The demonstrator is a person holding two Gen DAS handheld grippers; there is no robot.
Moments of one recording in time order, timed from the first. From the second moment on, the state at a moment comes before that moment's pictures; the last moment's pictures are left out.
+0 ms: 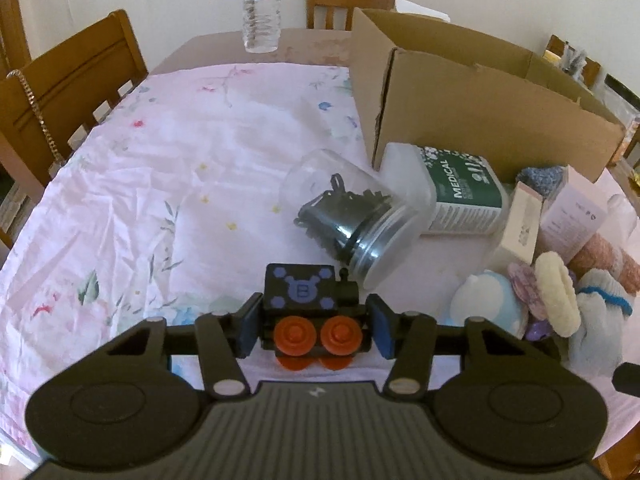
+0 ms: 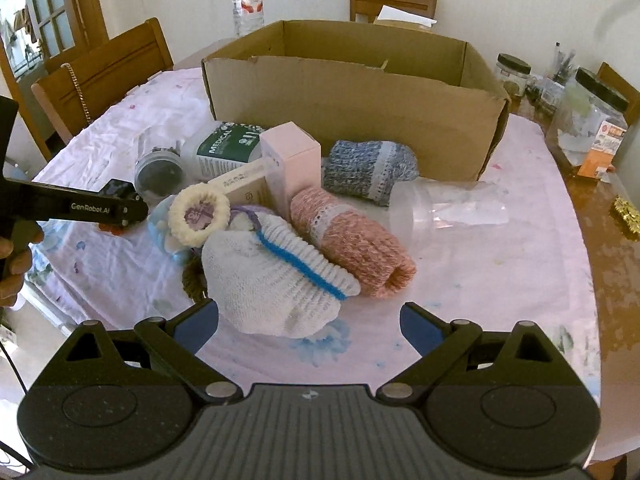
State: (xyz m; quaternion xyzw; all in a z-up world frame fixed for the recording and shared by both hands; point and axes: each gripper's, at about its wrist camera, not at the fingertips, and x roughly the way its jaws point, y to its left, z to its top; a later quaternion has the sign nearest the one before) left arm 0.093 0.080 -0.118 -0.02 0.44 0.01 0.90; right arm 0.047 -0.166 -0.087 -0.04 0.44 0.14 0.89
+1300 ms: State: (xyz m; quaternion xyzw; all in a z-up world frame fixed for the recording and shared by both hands) left arm 0.087 0.089 -0.107 -0.02 0.44 -0.02 0.90; right arm 0.059 -0.158 -0.095 0.02 0.45 0.13 0.88
